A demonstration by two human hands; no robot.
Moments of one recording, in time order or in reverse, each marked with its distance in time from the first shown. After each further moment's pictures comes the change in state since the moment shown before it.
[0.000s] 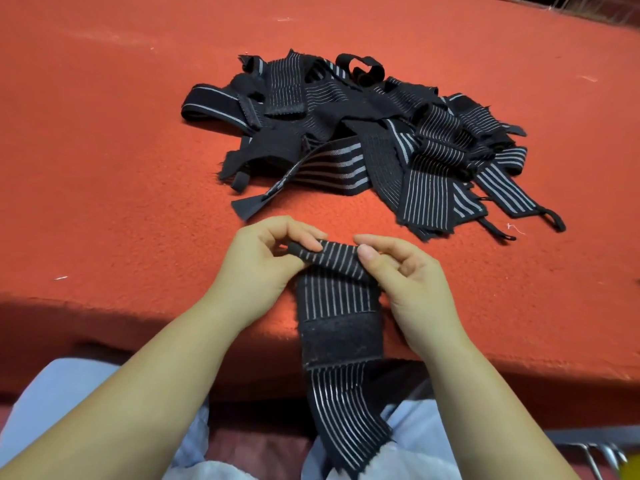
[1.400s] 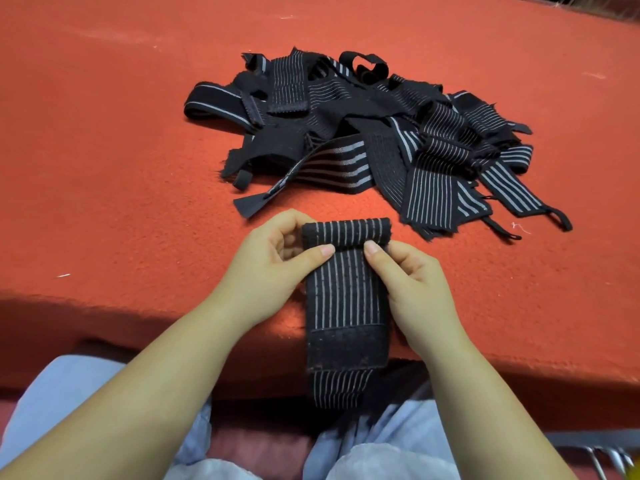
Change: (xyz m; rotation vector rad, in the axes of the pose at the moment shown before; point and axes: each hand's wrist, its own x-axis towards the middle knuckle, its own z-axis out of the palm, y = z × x) left_hand 0.000 -0.004 0.004 -0.047 -0.067 0.026; right_hand 0.003 0.005 -0.001 -0.065 0.004 -0.024
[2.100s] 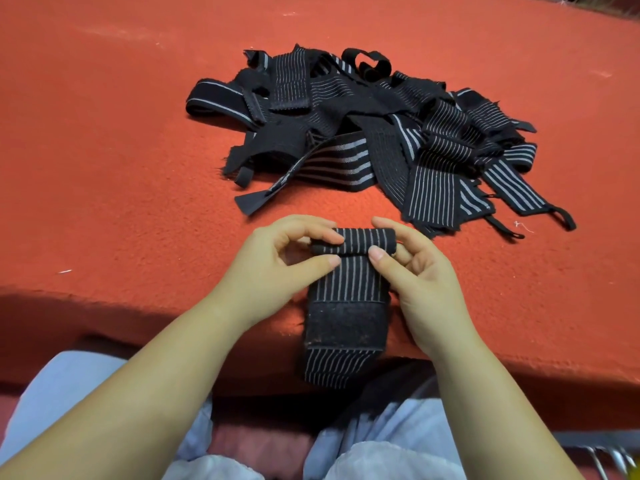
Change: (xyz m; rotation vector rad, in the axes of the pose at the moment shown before) left_hand -0.003 0.003 -0.001 0.137 -0.011 0.056; right_hand -0.002 -0.002 -0.005 0.230 -0.048 -0.014
